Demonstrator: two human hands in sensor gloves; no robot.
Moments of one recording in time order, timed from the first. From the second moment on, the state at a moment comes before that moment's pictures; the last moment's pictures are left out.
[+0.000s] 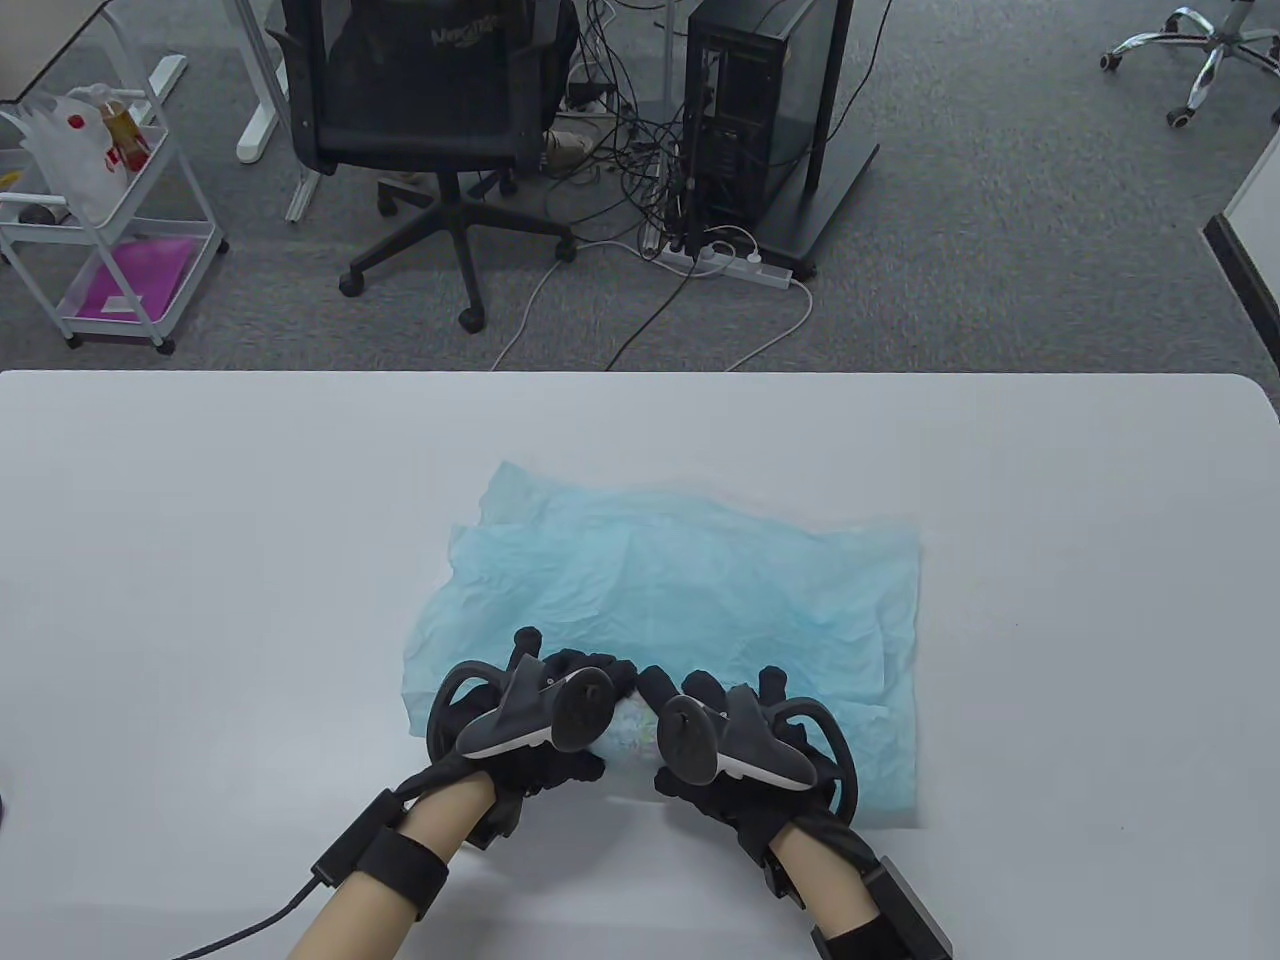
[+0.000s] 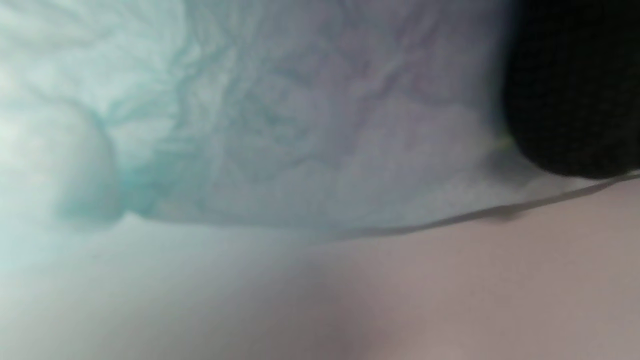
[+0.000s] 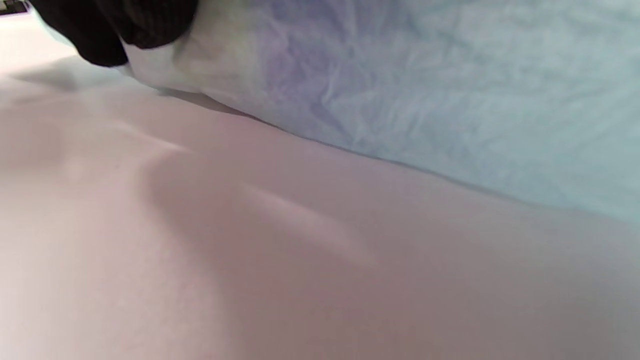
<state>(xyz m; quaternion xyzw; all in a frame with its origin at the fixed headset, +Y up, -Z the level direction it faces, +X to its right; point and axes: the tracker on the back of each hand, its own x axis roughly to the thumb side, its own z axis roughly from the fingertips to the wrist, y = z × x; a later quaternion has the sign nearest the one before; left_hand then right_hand) -0.120 -0.743 -0.306 -0.09 -0.23 -0.05 0.97 0.050 -0.746 -0.272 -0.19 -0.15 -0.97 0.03</state>
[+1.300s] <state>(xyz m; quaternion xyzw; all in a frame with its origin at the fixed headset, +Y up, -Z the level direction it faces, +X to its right) -0.110 -0.743 -0.292 -0.11 -0.24 -0.11 0.96 0.042 -0.745 -0.294 -0.16 -0.23 -0.96 -0.01</state>
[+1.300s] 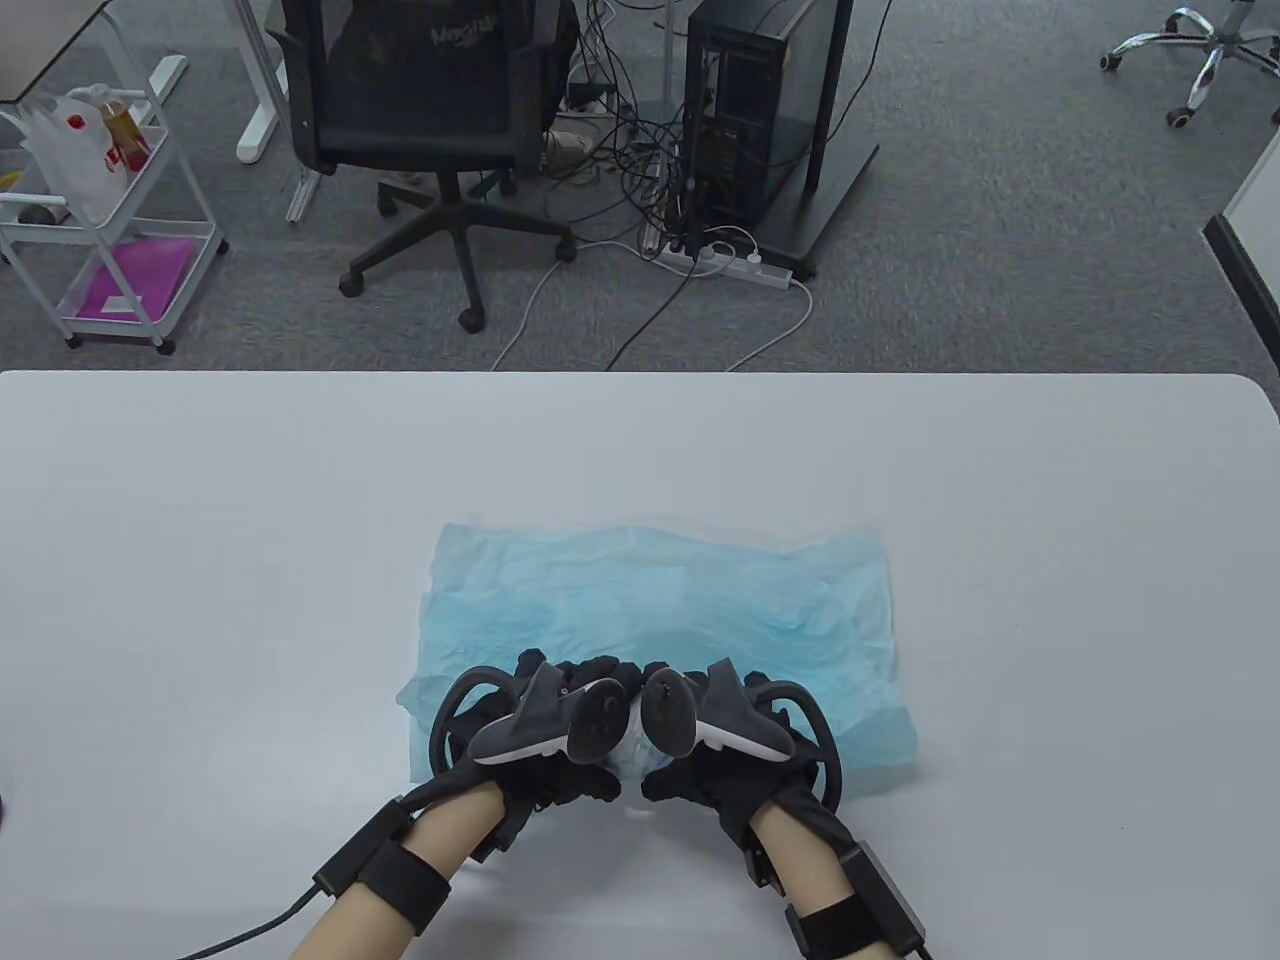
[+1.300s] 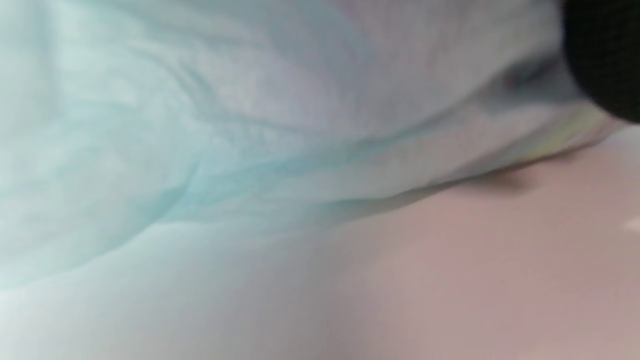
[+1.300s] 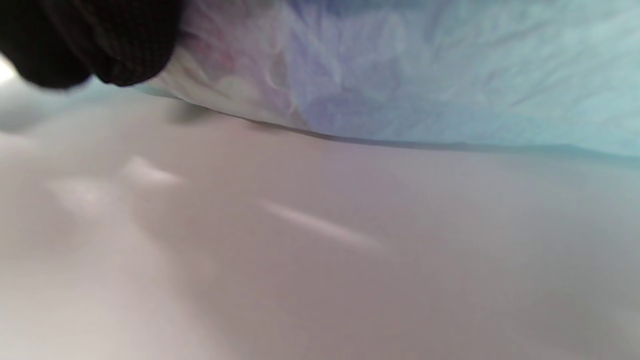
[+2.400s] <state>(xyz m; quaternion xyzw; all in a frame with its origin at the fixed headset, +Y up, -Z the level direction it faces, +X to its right) -0.121 -0.751 -0.316 -0.27 -0.19 -0.01 0.94 0.027 -0.742 -0.269 -0.19 -0.11 -0.97 0.07</state>
